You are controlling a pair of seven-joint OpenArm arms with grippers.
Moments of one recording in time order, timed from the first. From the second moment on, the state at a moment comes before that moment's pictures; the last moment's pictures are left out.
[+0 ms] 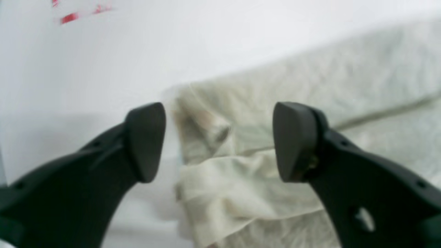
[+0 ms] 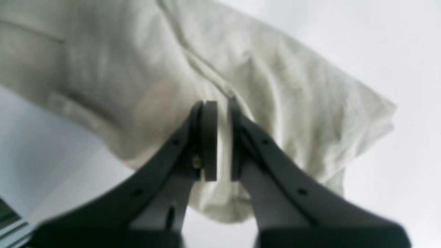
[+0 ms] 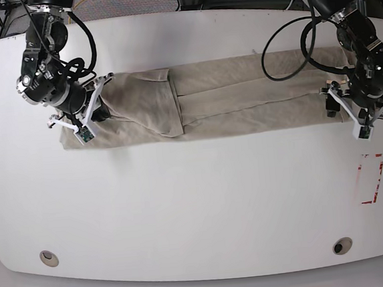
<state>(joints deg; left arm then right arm) -3.1 -9.9 -34.4 99.0 -8.7 -42.0 64.5 -9.6 11.6 17.5 106.9 22.3 40.1 -64.9</state>
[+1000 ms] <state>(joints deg) -4.8 -22.0 -45.2 76.1 -32.6 -41.8 77.2 -7.1 10.6 17.7 89.7 16.2 40.4 -52.3</state>
